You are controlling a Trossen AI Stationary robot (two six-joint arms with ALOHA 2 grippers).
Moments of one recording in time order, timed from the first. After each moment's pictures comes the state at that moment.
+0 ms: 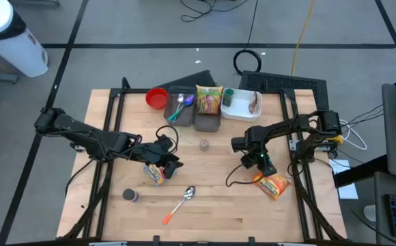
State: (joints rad) left arm -0.28 1.27 0.94 -0.34 -0.20 -0.94; right arm -0.07 1.67 0.86 -1.10 -0.50 -0.45
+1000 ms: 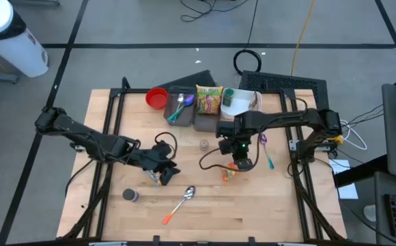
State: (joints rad) left arm -0.35 1.27 0.94 -0.37 -0.20 -0.95; right arm -0.06 1.66 1.35 -1.14 -0.50 -0.15
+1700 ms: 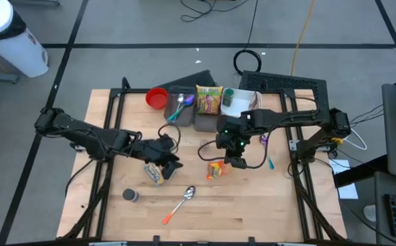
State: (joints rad) left arm -0.25 1.27 0.99 -0.39 -0.12 -0.83; right arm -0.04 1.56 1.36 -0.88 -0.53 0.08
